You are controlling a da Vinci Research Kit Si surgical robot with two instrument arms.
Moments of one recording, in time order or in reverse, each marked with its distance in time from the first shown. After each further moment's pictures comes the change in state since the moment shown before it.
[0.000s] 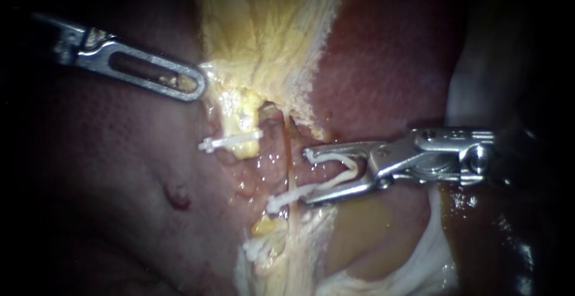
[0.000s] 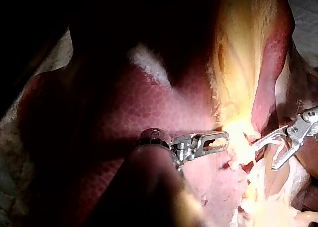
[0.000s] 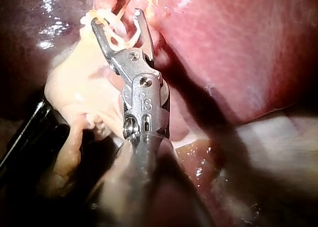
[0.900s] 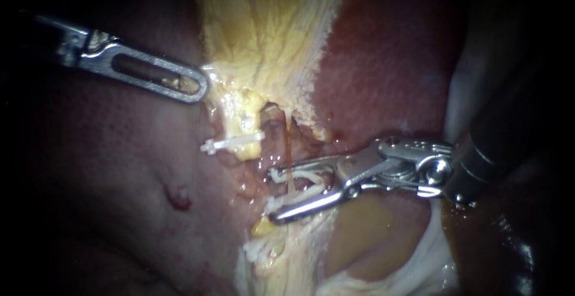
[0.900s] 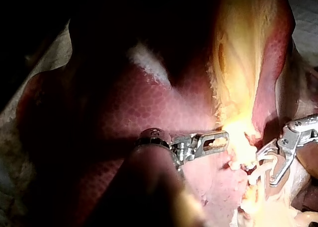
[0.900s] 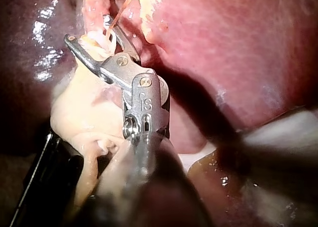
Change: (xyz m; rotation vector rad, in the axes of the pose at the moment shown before) right arm -0.001 0.001 0.004 0.176 0.075 0.097; left arm 0.000 0.000 0.000 -0.002 -0.002 0.001
